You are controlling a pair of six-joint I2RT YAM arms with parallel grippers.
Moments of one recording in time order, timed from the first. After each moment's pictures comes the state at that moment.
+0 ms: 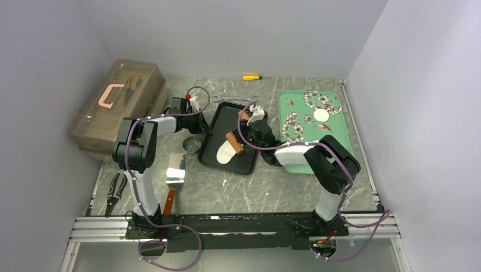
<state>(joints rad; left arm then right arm) -0.18 1.98 1.15 -0.01 0.55 -0.34 0.69 1.79 0.82 0.59 0.09 0.44</state>
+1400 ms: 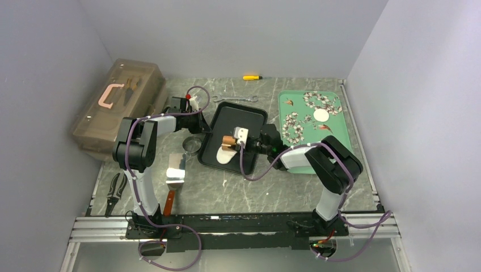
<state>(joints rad) -0.18 1.99 1.16 -0.03 0.57 -0.33 0.64 1.79 0.71 0.82 -0.62 -0.48</state>
